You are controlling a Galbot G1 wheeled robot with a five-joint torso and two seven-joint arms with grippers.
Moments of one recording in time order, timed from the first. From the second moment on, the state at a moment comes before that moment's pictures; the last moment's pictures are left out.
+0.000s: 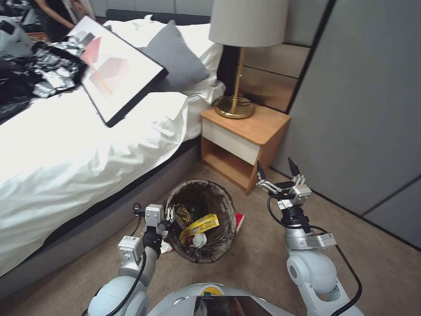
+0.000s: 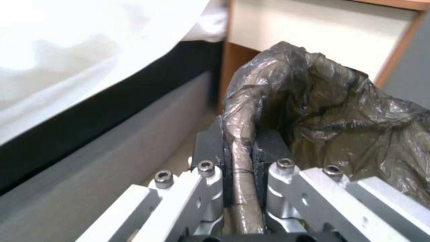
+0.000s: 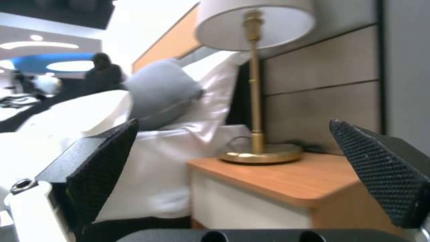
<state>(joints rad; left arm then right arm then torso) 1.81 -1.43 -0.38 -2.45 -0.12 0.36 -0.06 -1.58 1.33 0.52 2.17 0.28 0.38 -0.06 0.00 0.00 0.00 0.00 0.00</state>
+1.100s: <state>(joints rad) 1.80 -1.43 -0.38 -2.43 -0.11 0.33 -0.06 -1.62 1.32 0.49 2.12 0.24 0.35 -0.04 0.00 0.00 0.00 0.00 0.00</state>
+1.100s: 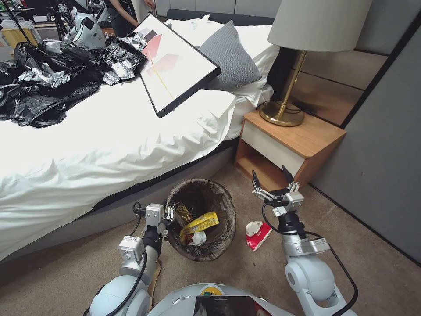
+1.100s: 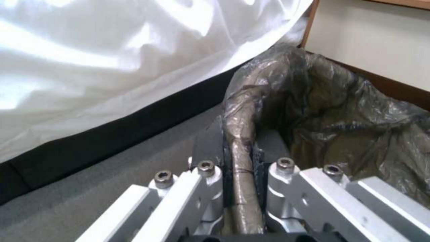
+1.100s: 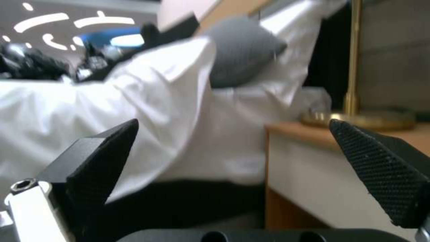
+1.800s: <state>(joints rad) 1.79 -1.43 -0.38 -2.43 -0.11 0.33 -0.06 -1.52 1.23 0.35 1.68 0.50 -0.15 0.19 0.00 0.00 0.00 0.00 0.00</state>
